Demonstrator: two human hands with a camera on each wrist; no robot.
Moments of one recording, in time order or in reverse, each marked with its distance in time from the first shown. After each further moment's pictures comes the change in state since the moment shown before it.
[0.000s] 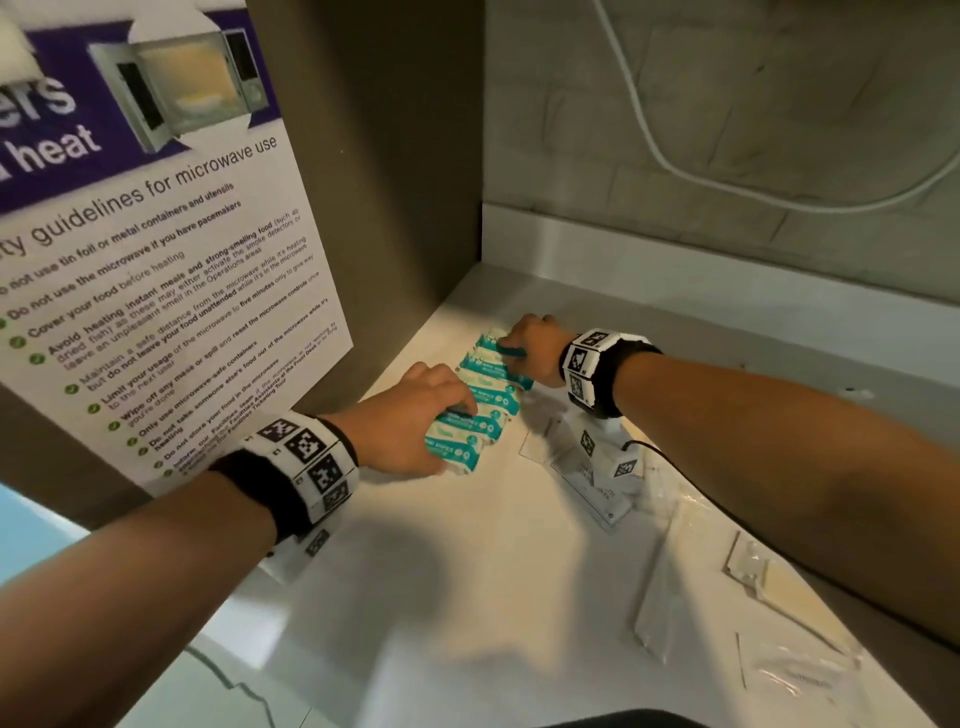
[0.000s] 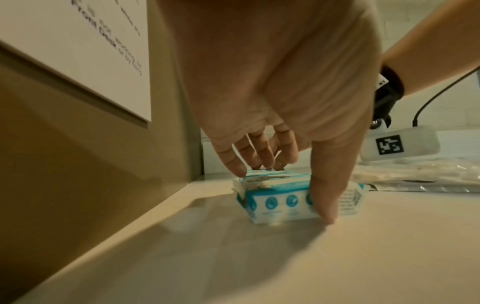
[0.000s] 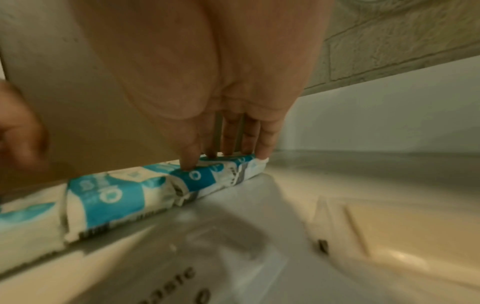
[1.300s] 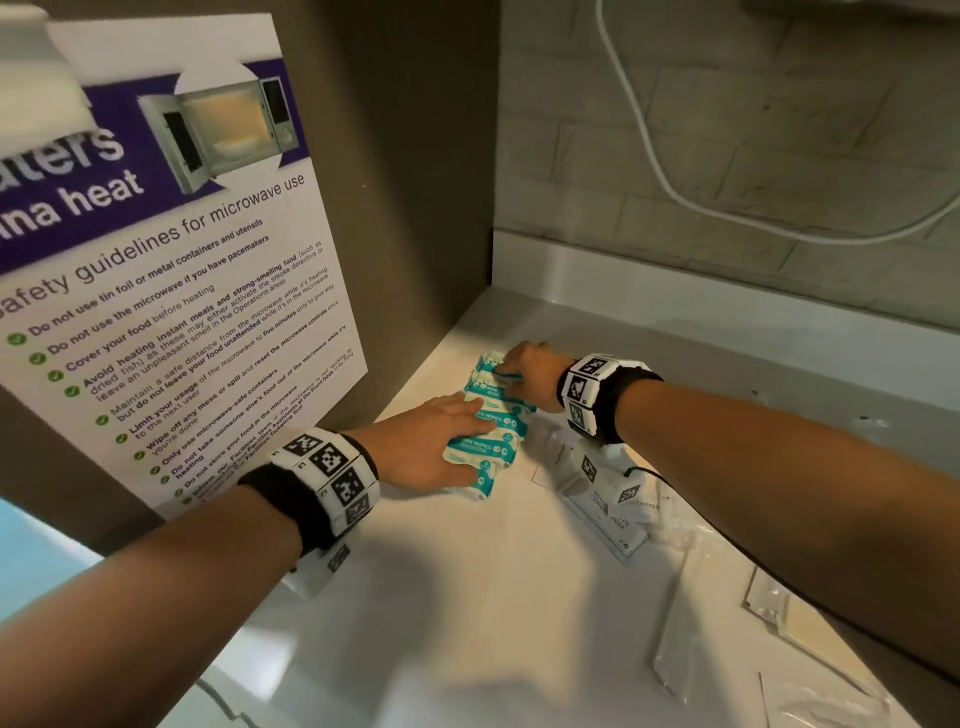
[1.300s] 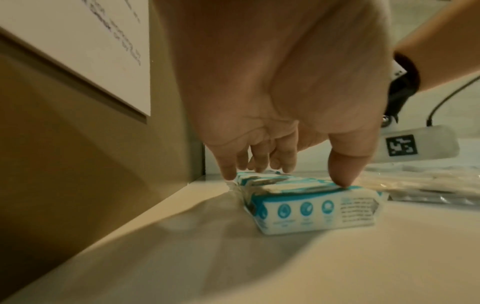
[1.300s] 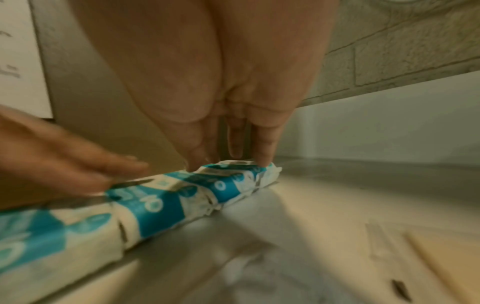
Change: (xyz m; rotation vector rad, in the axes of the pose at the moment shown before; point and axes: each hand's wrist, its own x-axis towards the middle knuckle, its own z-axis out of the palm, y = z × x) left_hand 0.010 -0.001 -0.003 0.003 -0.148 -0.102; right_hand 0.001 -0.019 -0.007 -0.009 -0.009 -0.062
